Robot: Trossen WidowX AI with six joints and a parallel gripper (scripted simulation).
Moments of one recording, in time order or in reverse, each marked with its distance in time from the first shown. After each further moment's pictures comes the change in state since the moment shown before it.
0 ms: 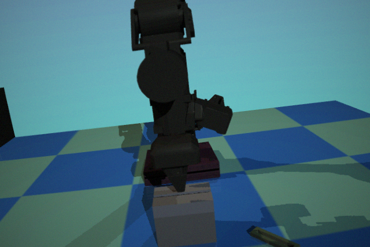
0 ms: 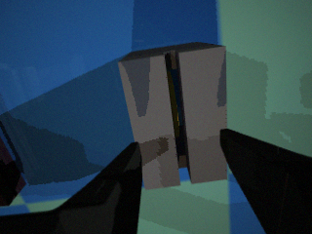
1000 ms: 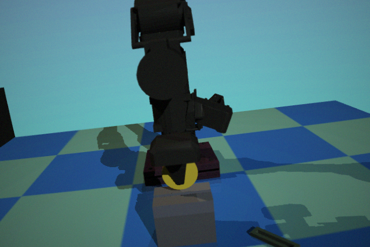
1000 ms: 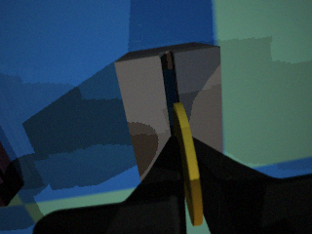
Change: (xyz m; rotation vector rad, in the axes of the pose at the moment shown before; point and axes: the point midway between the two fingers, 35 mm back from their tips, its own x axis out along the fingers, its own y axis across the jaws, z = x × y) arm -0.002 -0.001 0.000 0.001 0.000 -0.009
